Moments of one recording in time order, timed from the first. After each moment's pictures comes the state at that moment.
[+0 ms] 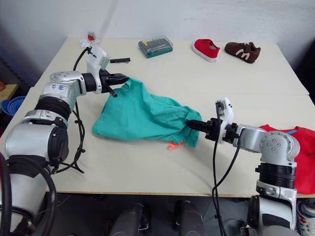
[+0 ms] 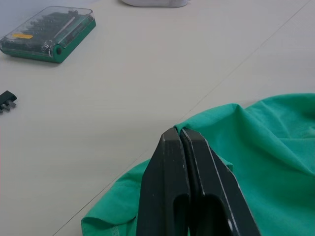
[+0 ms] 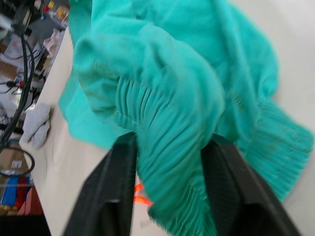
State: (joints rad) left arm -1.39 0.50 0.01 1.32 -0.03 0.08 -0.86; right arm -0.60 -0.51 -0.34 0.03 1.07 1.36 0.30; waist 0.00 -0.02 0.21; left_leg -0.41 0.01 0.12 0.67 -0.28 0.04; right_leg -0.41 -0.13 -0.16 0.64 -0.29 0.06
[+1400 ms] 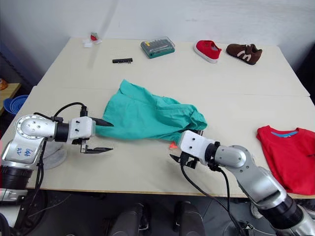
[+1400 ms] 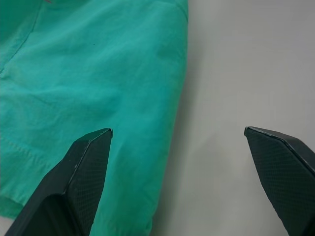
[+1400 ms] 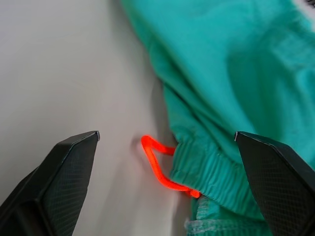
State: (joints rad) left arm -0.49 0.85 -0.03 0.14 -0.05 -0.07 -1.23; right arm -0.30 -0.79 0.33 -0.49 0.12 0.46 0.64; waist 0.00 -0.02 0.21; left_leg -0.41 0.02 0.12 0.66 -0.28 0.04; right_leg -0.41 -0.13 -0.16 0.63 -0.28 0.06
